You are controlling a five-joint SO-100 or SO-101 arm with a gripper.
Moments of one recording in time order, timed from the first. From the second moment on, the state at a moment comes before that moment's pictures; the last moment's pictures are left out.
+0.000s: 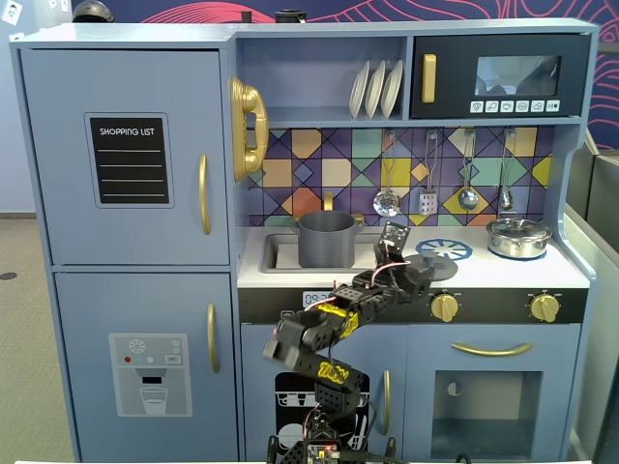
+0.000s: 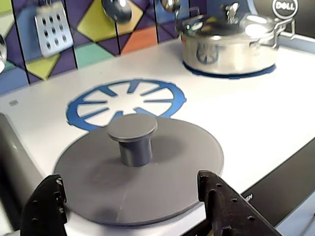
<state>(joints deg) 36.6 140.8 147.0 -10.1 -88.5</state>
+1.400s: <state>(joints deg) 33.1 107.5 124.0 -16.6 -90.0</state>
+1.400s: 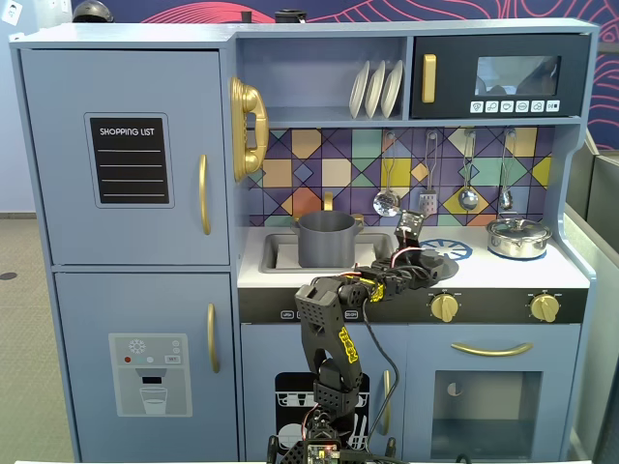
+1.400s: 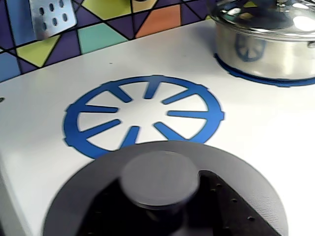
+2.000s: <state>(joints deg) 28.0 113.4 109.6 -7.0 -92.0</state>
